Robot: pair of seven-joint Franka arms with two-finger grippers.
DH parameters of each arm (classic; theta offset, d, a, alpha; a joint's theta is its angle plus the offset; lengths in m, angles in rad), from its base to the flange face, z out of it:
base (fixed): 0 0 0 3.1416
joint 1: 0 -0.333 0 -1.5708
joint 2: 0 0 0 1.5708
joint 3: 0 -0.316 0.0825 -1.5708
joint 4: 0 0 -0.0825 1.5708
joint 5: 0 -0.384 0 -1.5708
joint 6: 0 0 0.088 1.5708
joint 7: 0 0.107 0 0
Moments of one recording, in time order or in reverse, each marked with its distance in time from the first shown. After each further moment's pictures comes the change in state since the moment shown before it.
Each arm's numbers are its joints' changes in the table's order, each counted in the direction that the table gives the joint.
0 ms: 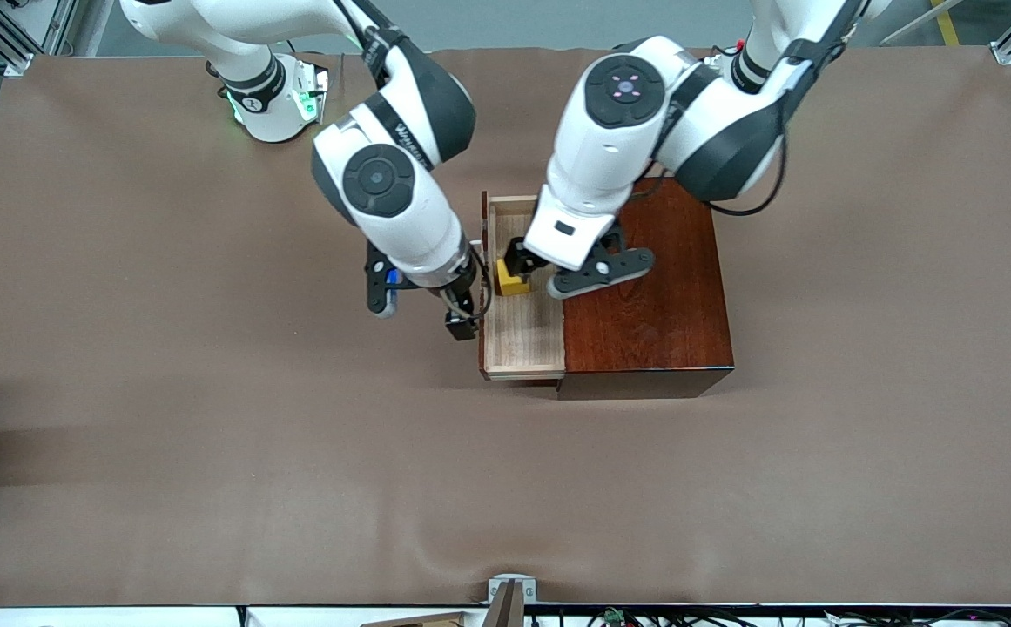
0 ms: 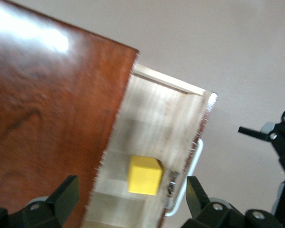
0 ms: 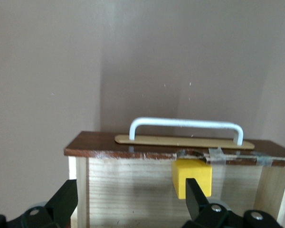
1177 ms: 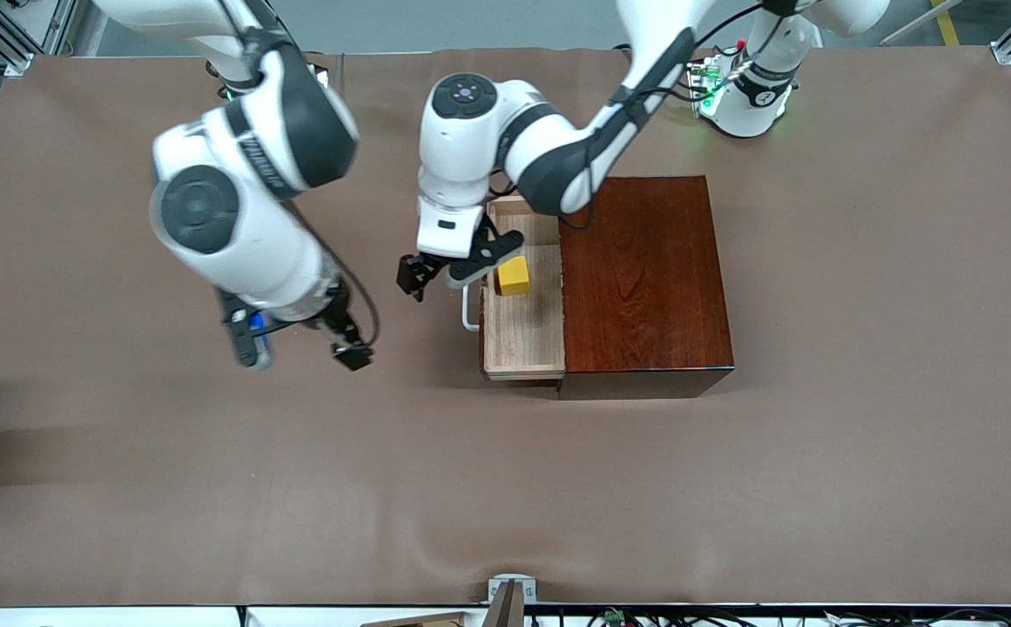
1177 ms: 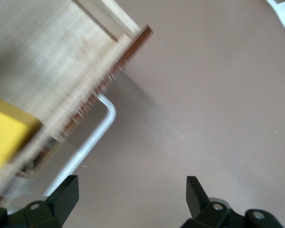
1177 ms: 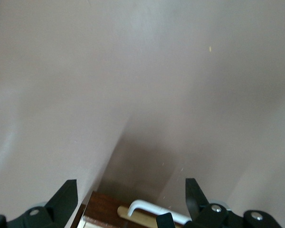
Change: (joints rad) left arm 0.484 -0.270 -0.344 0.135 -0.055 0.391 -0.602; right arm 0.218 0.075 0.008 0.051 0.075 -0.191 -0.566
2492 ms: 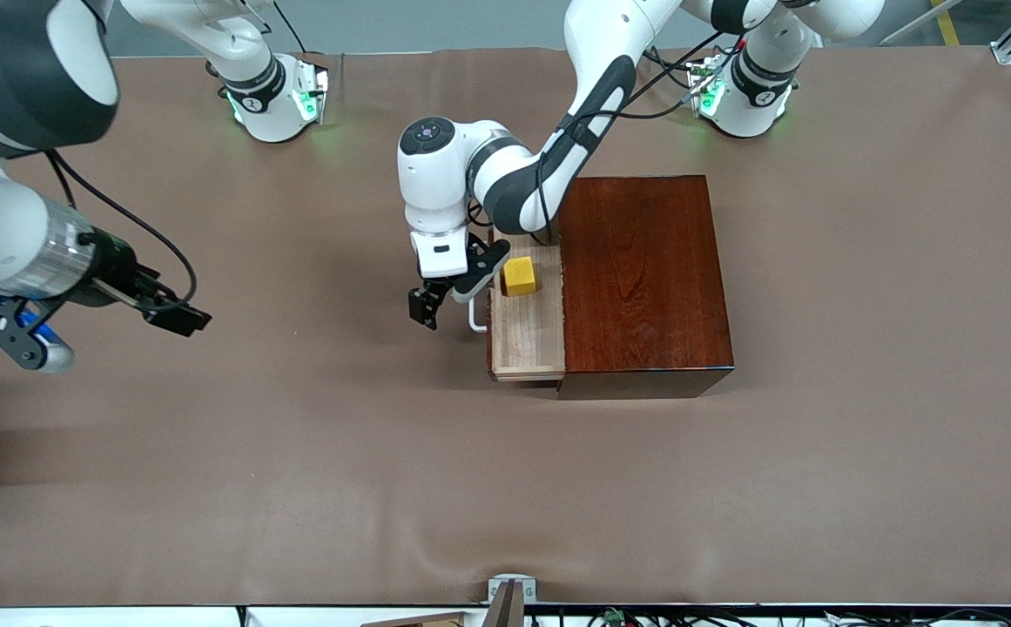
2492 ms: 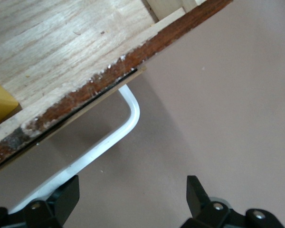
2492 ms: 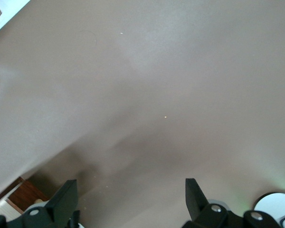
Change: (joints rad) left arm 0.169 -0.159 -0.231 0.083 0.000 -0.071 -0.250; right arm 0.242 0.101 -0.001 0.110 0.000 -0.293 -0.705
